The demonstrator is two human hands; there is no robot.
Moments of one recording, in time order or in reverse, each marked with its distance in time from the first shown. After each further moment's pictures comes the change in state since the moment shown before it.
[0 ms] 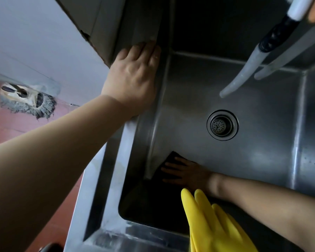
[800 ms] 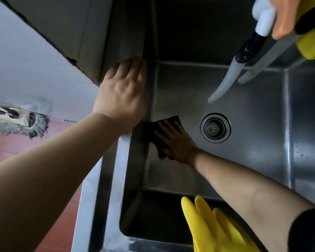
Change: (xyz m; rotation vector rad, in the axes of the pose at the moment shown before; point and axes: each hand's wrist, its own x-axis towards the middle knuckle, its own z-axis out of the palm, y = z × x) left_hand 0.001 0.001 -0.001 -0.003 -0.011 0.014; right_hand 0.057 0.077 -0.016 0.244 -0.008 0.643
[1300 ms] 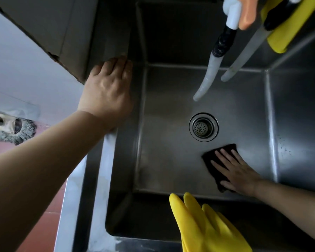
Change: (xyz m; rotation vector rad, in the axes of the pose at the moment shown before) left_hand 0.000 0.002 0.001 -0.016 0.033 0.019; right_hand -0.207 0.081 0.038 -0.101 -0.093 0.086
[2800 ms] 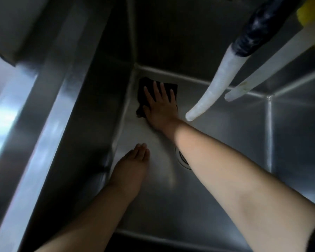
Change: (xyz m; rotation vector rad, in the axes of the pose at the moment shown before) left_hand -0.046 0.142 0.161 -0.283 -0.662 -0.017; right_hand 0.307 0.019 -0.088 0.281 0.252 0.246
